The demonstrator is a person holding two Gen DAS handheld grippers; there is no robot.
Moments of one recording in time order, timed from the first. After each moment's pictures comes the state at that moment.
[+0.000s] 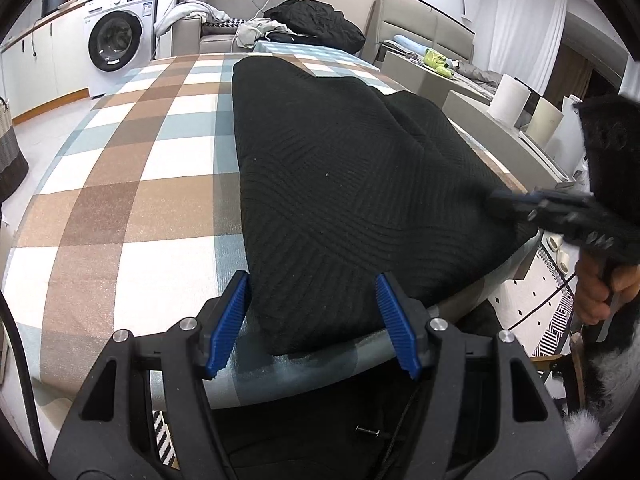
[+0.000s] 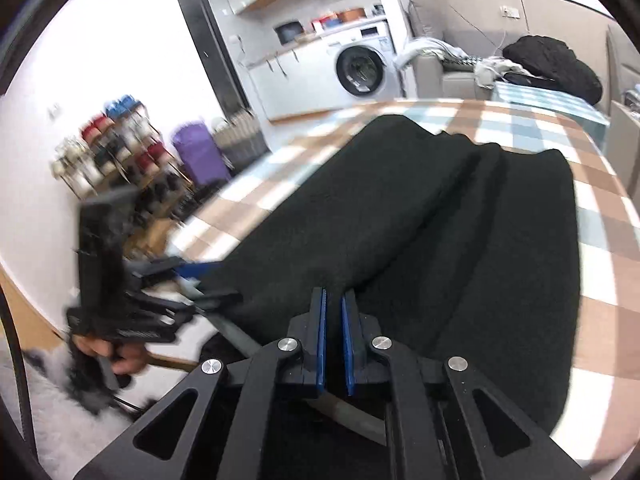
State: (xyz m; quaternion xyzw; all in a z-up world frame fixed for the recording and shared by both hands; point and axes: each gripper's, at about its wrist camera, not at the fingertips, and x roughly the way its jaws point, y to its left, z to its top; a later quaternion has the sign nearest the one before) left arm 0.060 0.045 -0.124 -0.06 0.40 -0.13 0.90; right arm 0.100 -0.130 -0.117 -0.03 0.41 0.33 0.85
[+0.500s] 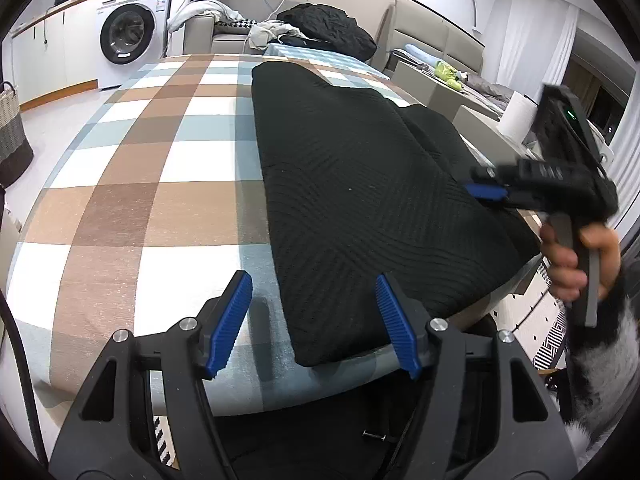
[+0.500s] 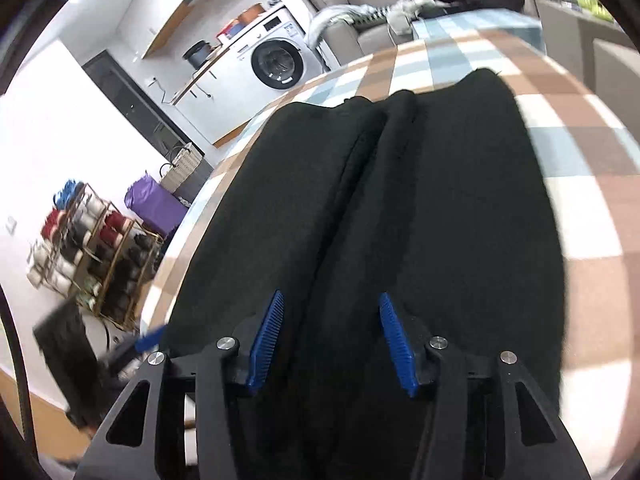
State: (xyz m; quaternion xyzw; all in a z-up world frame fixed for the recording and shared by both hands) left arm 0.064 0.064 -0.121 -0.09 0.40 -0.11 0.91; right arm 0.189 -0.162 -0.135 0.15 0.47 0.26 0.83
